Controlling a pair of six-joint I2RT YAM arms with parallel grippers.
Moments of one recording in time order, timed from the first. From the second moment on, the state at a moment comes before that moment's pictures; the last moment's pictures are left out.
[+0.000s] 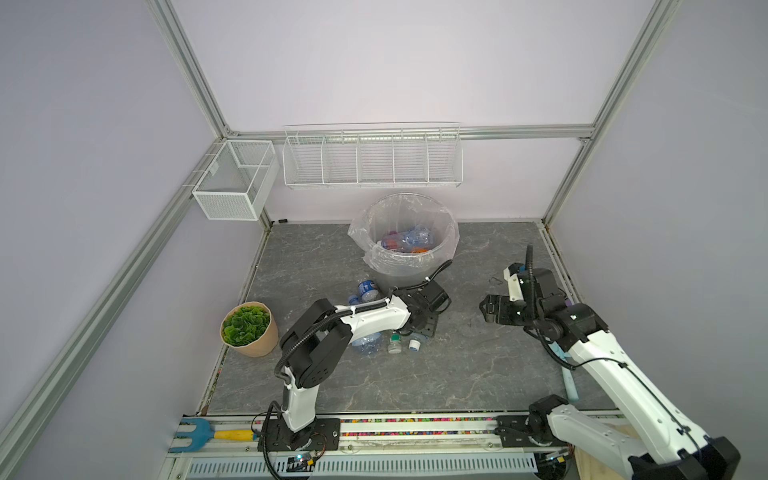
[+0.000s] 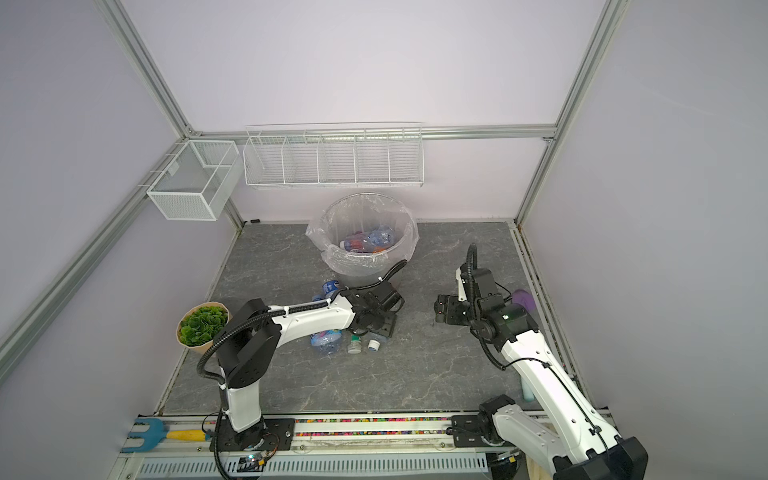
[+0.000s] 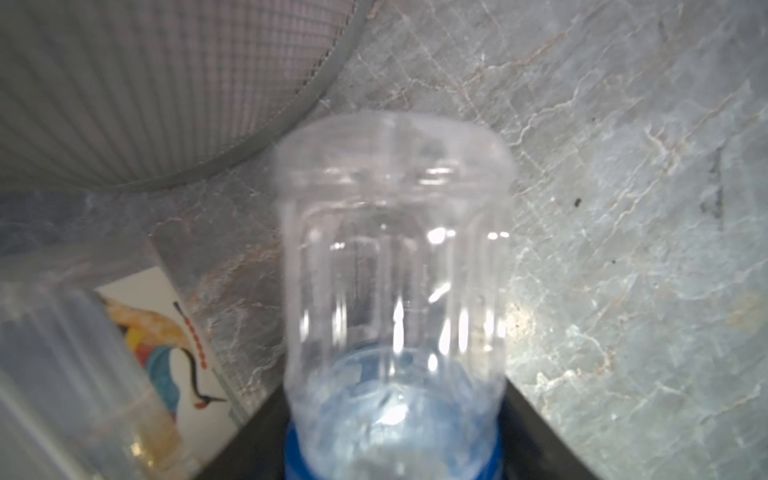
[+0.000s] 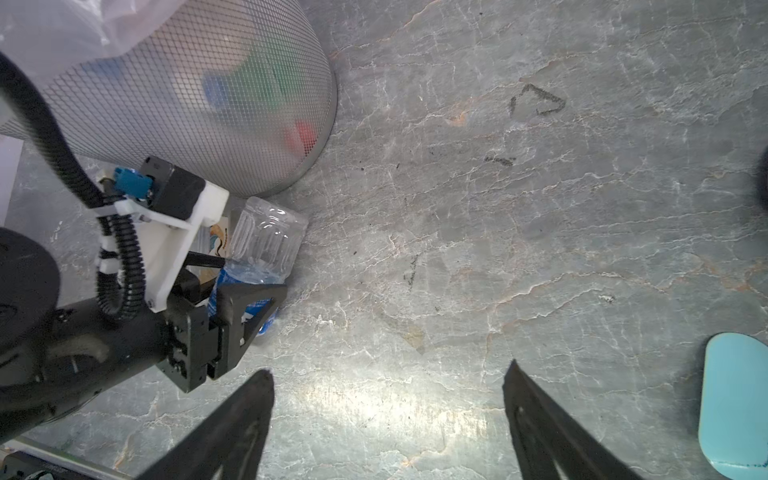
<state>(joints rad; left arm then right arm) -0.98 1.92 1.31 -0.59 -0.13 -0.54 0.37 0.98 0.93 -0.84 -0.03 0.40</state>
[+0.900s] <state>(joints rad) -1.12 1.68 1.40 -0.70 -0.25 -0.48 0.34 0.92 0.93 -0.84 -0.04 0.41</state>
